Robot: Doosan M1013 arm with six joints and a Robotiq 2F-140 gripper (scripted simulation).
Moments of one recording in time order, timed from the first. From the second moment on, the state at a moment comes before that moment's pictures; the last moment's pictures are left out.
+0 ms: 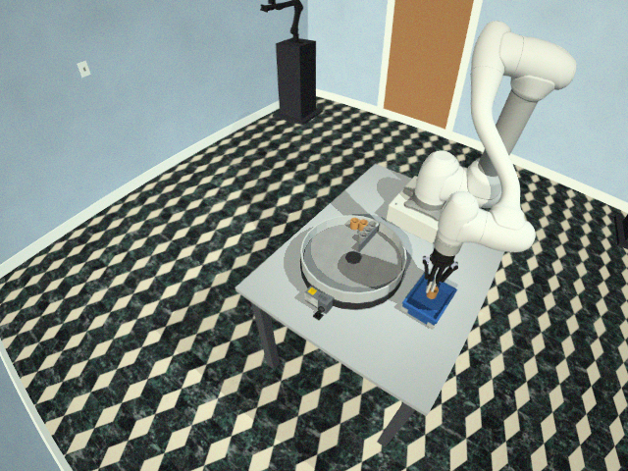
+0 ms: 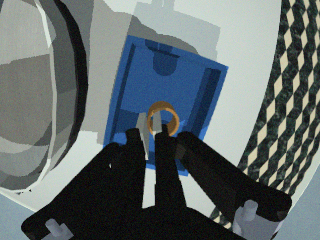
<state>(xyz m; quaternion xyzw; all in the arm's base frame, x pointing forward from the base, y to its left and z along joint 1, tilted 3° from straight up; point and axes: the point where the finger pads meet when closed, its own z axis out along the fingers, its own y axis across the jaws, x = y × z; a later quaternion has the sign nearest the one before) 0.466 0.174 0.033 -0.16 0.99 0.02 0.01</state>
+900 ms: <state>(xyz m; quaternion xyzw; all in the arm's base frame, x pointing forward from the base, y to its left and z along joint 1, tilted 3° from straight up) 0.467 0.175 0.014 -0.16 0.99 0.02 0.01</state>
